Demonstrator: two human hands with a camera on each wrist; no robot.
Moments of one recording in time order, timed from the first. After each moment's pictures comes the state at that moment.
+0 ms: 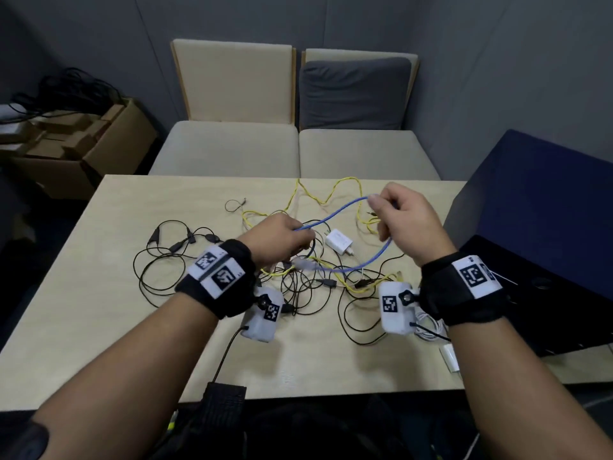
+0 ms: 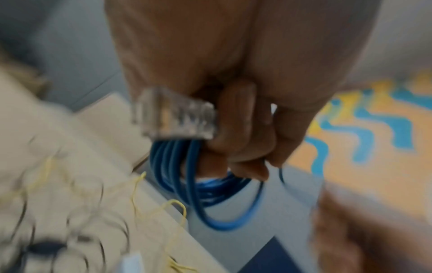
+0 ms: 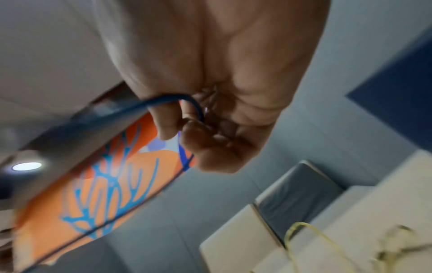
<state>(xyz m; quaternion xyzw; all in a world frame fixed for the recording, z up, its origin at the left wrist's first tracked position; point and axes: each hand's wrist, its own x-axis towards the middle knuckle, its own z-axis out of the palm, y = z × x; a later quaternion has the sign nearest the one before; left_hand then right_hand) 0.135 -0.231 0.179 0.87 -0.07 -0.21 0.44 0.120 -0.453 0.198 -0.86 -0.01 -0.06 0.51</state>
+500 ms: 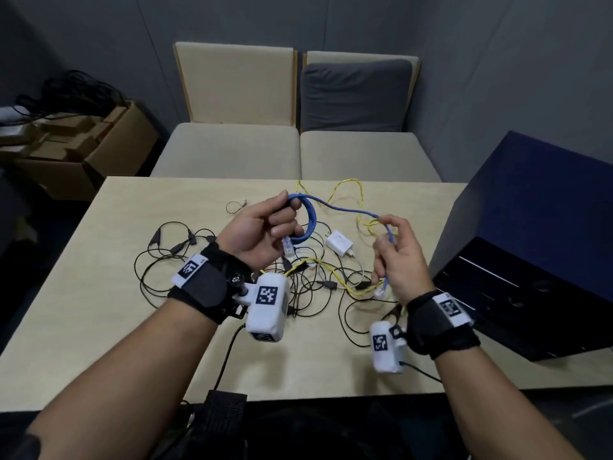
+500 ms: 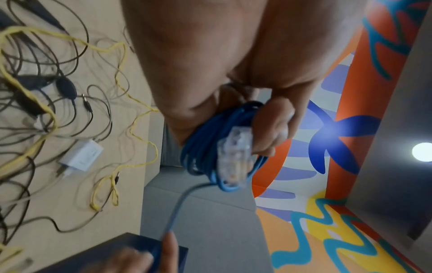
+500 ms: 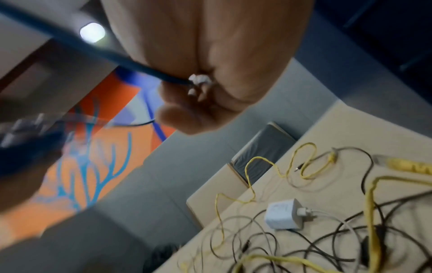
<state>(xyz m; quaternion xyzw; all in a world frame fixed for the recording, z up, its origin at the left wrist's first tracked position) 0.129 -0.218 0.195 0.36 0.00 -0.30 0.88 0.093 -0.454 0.130 -0.73 0.03 -0.04 0.68</state>
